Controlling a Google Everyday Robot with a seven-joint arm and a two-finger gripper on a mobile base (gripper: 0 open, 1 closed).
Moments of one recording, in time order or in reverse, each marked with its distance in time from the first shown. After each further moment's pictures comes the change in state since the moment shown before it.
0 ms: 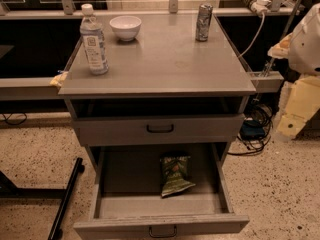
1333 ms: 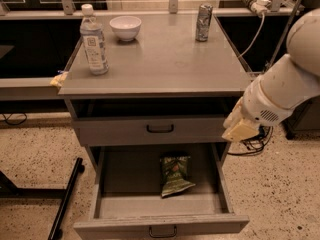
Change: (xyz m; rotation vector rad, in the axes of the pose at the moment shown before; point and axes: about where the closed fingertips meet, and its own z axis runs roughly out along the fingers) arm -0.006 0.003 0.143 -0.096 -0.132 0.066
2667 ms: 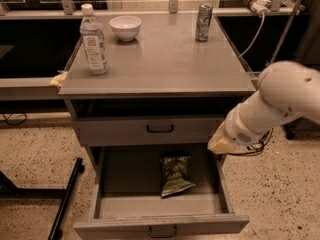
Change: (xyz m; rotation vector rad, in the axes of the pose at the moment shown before) arm 0.010 -0.004 0.101 -0.060 -0.063 0.065
